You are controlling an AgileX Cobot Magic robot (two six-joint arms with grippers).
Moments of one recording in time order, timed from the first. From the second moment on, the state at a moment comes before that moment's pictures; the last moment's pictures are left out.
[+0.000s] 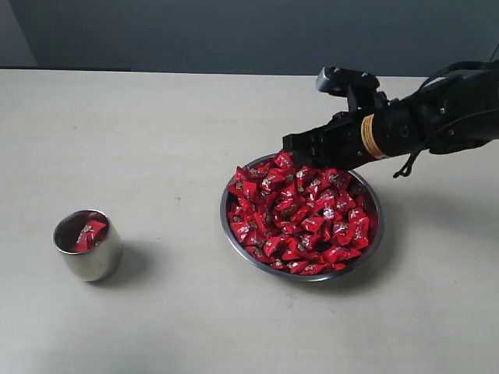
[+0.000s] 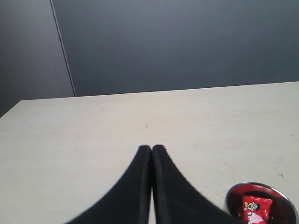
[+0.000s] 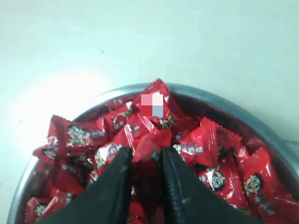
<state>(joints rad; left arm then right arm) 0.12 0.00 0.00 0.07 0.19 -0.02 0.47 1.85 -0.96 -1.74 -0.33 1.97</state>
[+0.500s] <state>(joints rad) 0.12 0.00 0.00 0.07 0.19 -0.02 0.47 1.57 -0.77 -1.74 -0.24 1.97</state>
